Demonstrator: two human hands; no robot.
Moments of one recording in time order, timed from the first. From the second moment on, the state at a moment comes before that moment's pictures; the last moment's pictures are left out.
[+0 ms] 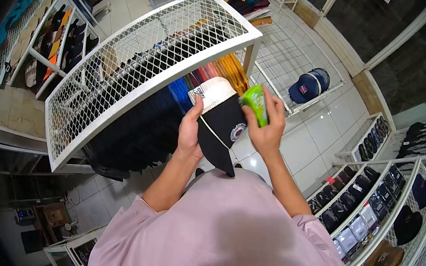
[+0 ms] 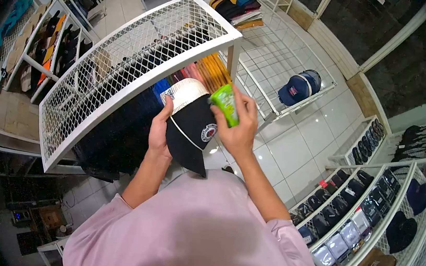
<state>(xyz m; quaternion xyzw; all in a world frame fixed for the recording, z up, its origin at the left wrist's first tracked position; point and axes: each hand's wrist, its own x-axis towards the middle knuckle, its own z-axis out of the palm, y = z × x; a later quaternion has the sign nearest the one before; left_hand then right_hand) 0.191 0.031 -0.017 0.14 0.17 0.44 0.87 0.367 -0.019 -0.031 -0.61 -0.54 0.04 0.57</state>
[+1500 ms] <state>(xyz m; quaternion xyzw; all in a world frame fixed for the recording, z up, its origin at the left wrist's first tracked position) 0.010 -0.038 -0.006 0.16 0.14 0.64 0.74 0.202 0.066 -0.001 -0.36 -0.71 0.39 0.46</state>
